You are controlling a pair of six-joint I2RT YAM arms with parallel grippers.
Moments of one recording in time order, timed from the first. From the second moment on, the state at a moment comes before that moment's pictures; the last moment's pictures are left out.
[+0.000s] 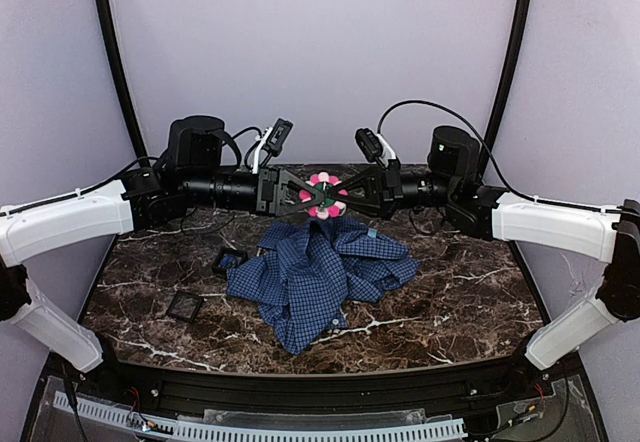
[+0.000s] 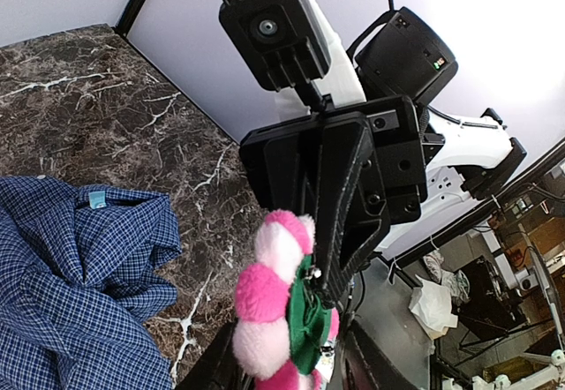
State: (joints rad) left arm -0.85 1.42 1.22 -0.04 0.54 -0.56; right arm 0.72 1.43 1.02 0.40 -0.92 1.00
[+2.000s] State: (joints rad) left arm -0.86 1.42 1.22 -0.05 0.50 -0.58; right arm 0.72 1.43 1.01 0.40 -0.90 0.99
